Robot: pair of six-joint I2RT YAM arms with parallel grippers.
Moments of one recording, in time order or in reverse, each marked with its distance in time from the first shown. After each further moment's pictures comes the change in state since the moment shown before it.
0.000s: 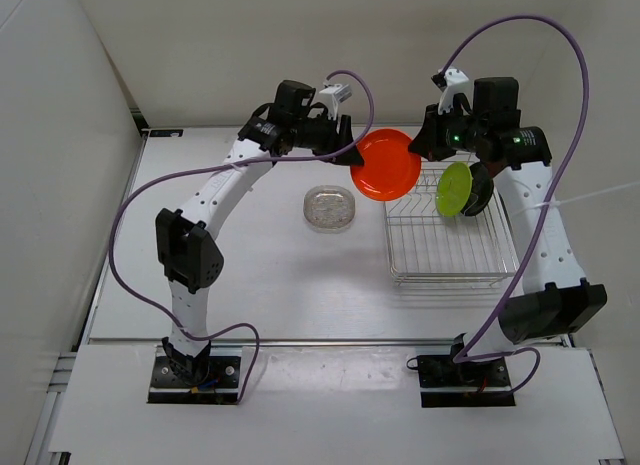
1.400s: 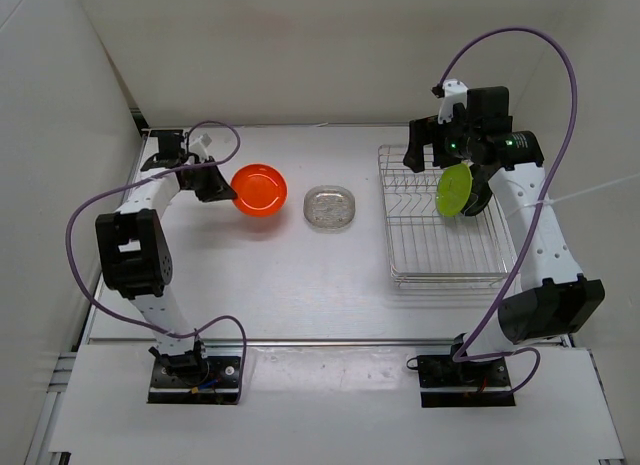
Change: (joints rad) left arm 0.639 -0.184 -0.684 0.061 -0.093 0.007; right arm -0.003 0.000 -0.078 -0.006 0.188 -0.031
